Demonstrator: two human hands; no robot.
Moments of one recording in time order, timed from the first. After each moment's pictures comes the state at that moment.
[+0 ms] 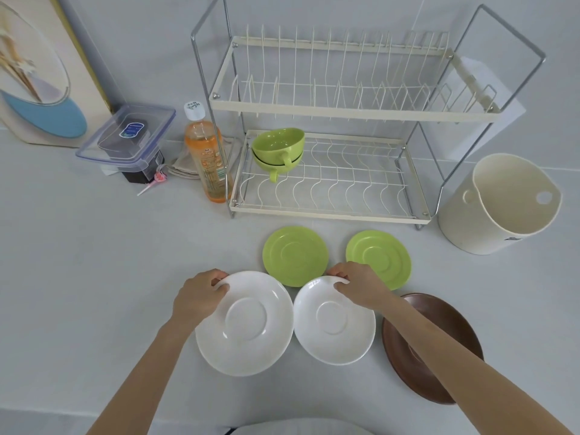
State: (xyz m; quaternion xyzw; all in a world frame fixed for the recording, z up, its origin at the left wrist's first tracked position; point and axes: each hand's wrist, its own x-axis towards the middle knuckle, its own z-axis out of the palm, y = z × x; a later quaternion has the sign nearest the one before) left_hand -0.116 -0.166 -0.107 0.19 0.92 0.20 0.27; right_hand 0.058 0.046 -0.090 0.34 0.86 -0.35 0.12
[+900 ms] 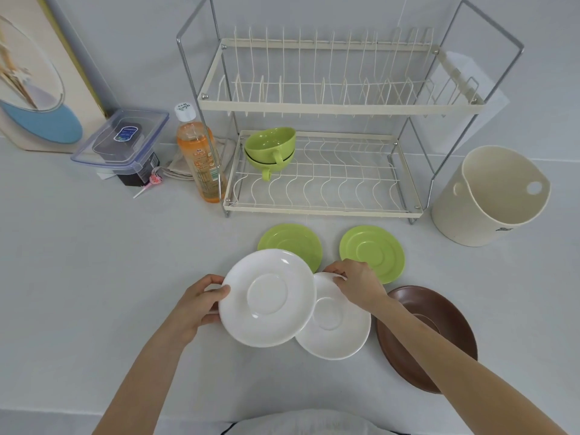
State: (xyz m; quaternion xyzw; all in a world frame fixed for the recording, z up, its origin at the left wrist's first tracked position) left_hand -0.090 -0.173 -0.085 0.01 0.76 0.48 0.43; right_hand 0.069 0.044 -0.096 0.37 0.86 -0.34 0.08
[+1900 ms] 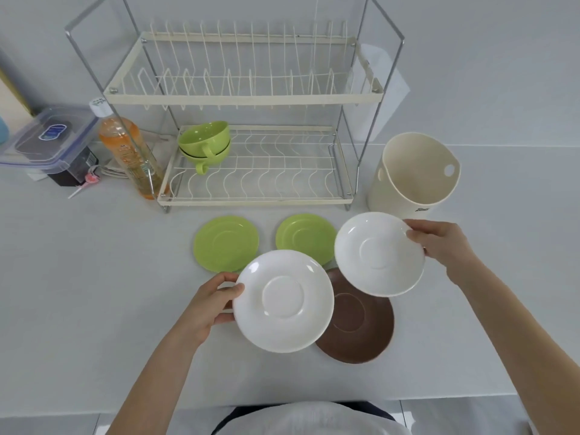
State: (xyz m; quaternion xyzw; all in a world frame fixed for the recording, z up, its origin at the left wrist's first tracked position) left_hand 0.015 -0.095 -0.078 0.06 0.71 0.51 0.48; right_hand 0.233 0.179 -0.030 0.56 0.66 -0.48 -0.15
